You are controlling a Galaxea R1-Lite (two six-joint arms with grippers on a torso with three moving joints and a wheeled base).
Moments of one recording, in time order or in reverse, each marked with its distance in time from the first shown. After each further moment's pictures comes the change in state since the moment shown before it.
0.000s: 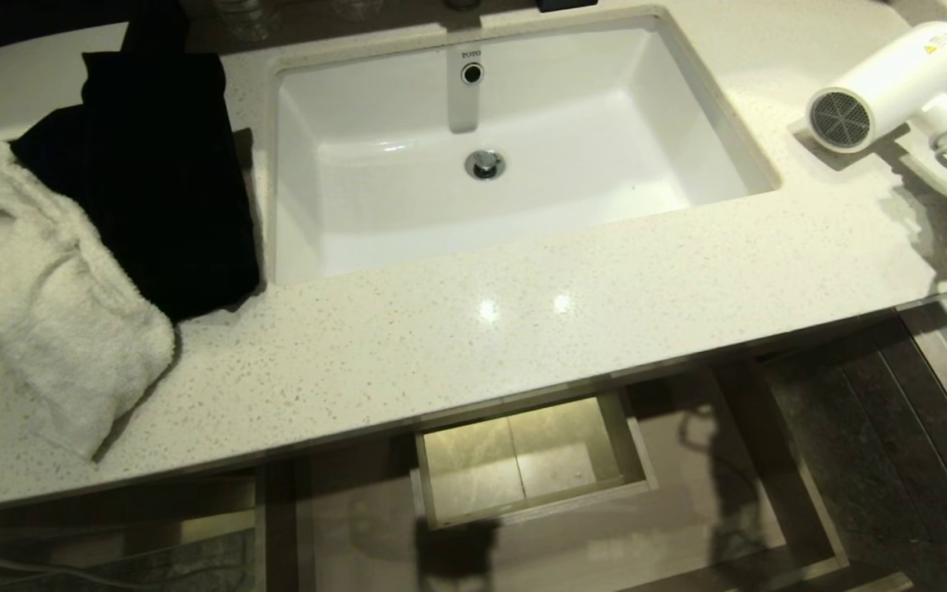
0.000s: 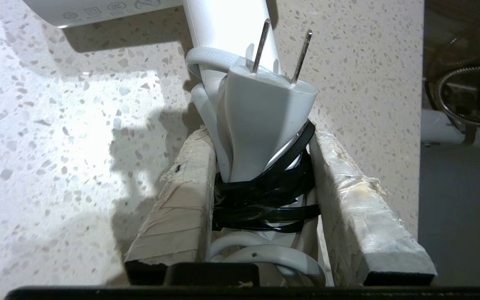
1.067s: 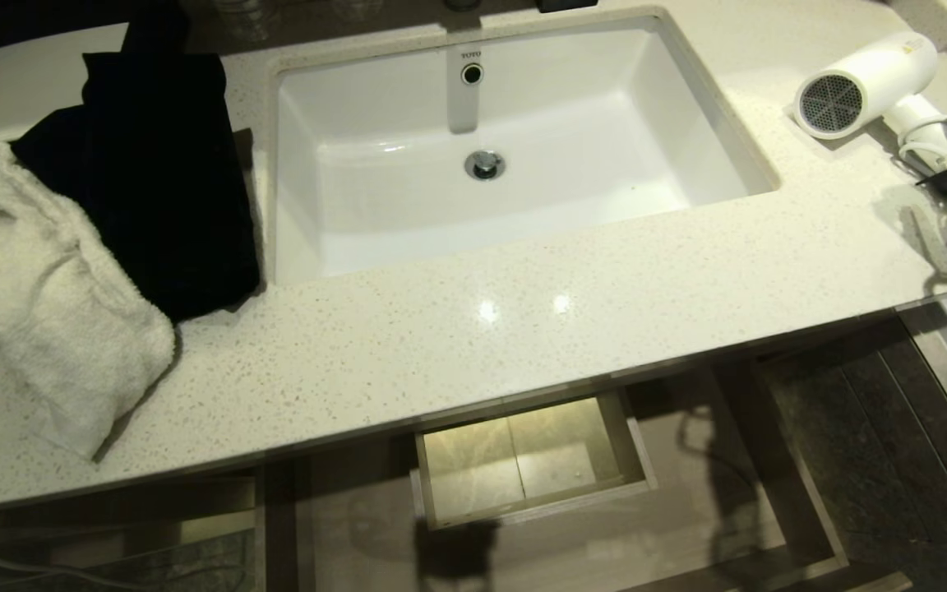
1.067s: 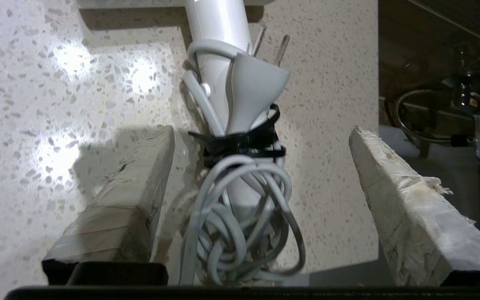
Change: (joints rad) left arm 0.000 0.000 0.000 0.000 0.000 0.000; right arm 0.025 -0.043 0.057 -0.087 -0.069 -0.065
